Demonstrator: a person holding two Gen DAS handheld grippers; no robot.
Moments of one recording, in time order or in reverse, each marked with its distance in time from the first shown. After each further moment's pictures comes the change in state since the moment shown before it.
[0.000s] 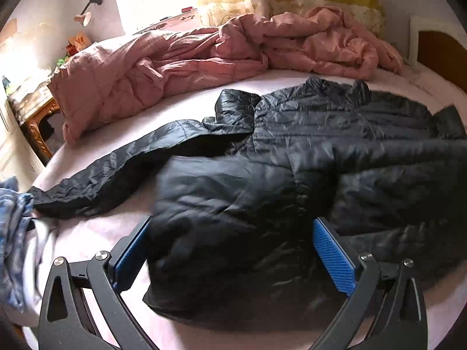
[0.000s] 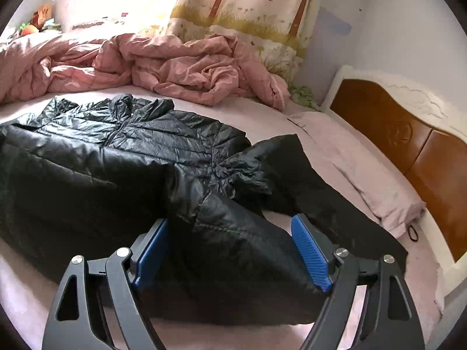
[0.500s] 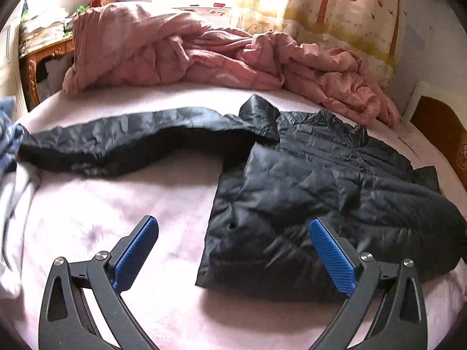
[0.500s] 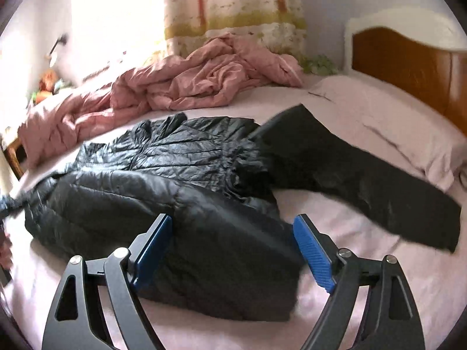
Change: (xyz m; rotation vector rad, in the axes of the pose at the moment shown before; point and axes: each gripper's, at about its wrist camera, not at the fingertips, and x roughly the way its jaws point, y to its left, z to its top) left arm -0.010 0.083 -0.031 -0.260 -0.021 -0.184; right arm 0.004 -0.091 -0.036 0.291 0.008 0.321
